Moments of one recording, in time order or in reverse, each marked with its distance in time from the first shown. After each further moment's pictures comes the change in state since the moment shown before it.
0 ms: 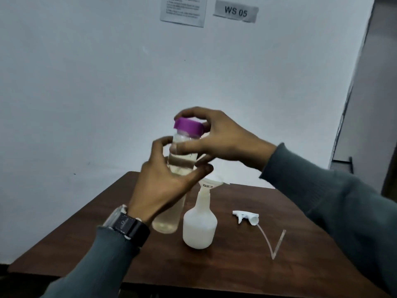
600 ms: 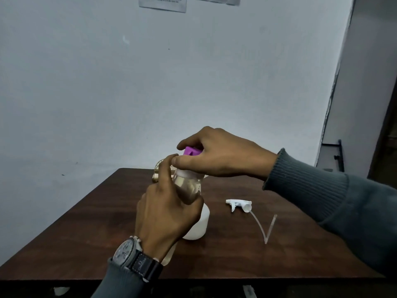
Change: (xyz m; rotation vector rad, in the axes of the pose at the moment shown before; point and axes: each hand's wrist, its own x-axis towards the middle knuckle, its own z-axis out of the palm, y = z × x) left_hand -0.051 -0.010 0.038 0.312 0.040 0.064; right_hand -0.037 0.005 0.003 -0.493 -0.127 0.195
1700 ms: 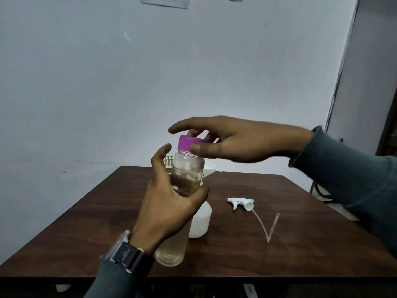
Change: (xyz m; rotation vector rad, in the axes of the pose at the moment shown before) left_hand 0.010 -0.005 -0.006 -0.408 -0.148 -0.068; right_hand 0.000 0.018 -0.030 0.109 -0.202 -0.265
